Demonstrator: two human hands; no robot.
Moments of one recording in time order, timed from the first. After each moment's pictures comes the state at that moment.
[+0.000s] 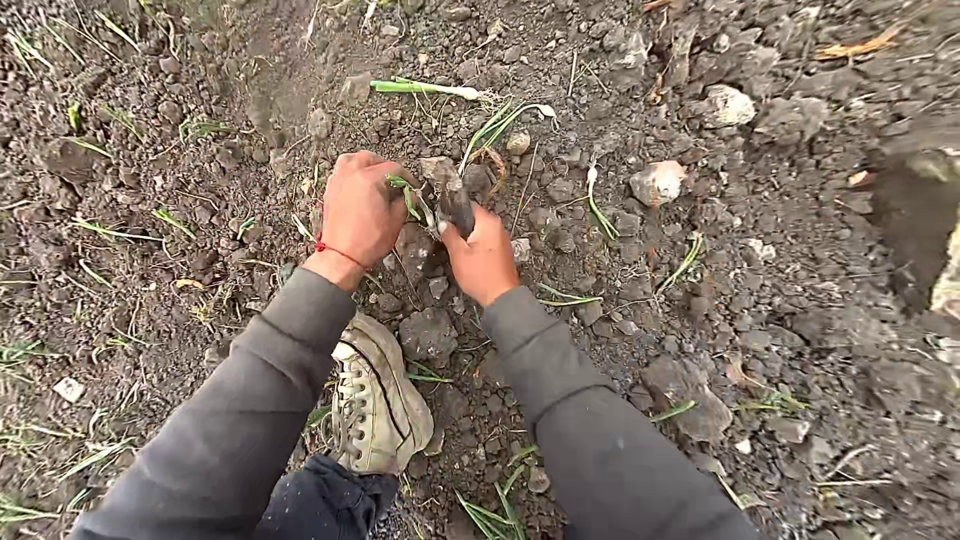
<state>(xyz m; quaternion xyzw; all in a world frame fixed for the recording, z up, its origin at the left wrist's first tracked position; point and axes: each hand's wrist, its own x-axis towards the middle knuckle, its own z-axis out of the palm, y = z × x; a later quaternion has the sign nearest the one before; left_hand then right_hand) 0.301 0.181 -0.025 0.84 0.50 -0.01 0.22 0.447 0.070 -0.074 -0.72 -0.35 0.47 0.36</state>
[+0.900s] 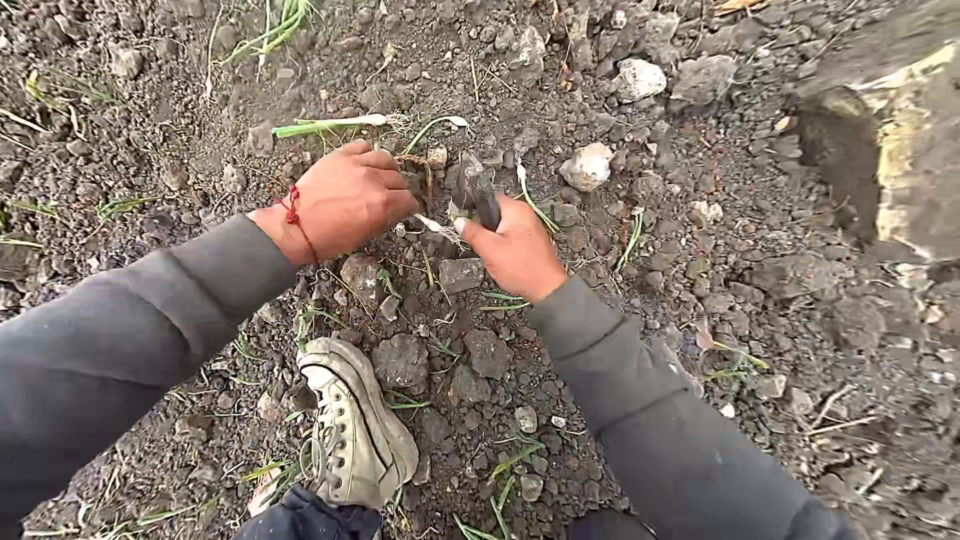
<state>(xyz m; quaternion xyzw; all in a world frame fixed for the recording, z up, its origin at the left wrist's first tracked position) 0.381 0.233 -0.036 0.99 -0.03 -0.13 0.10 0.552 0.040 -0.073 -0.71 -0.31 0.49 0.40</state>
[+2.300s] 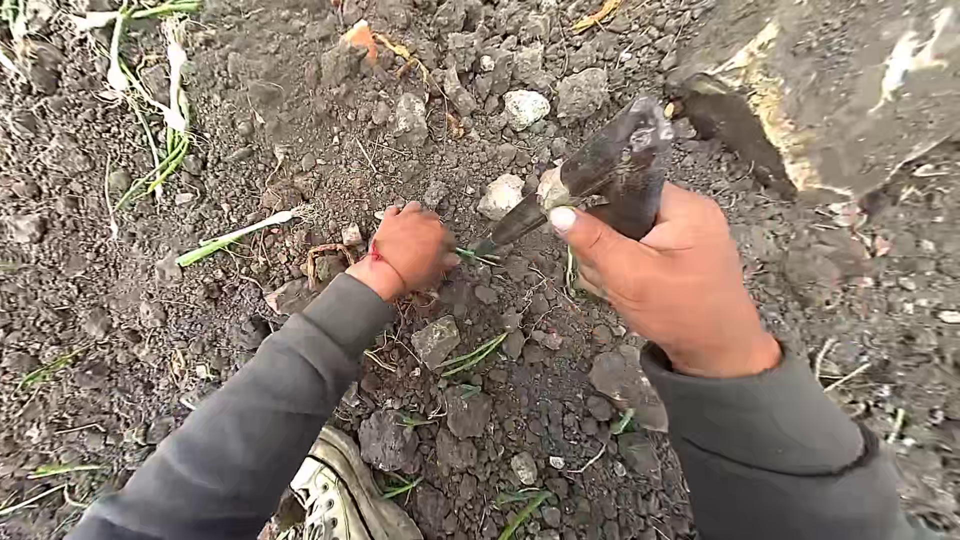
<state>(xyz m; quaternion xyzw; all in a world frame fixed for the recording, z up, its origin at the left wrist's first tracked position) 0.542 0.168 -0.115 0.94 0.10 -0.28 0.18 0.668 -0.036 -0.027 -0.74 -0.24 0.32 0.53</state>
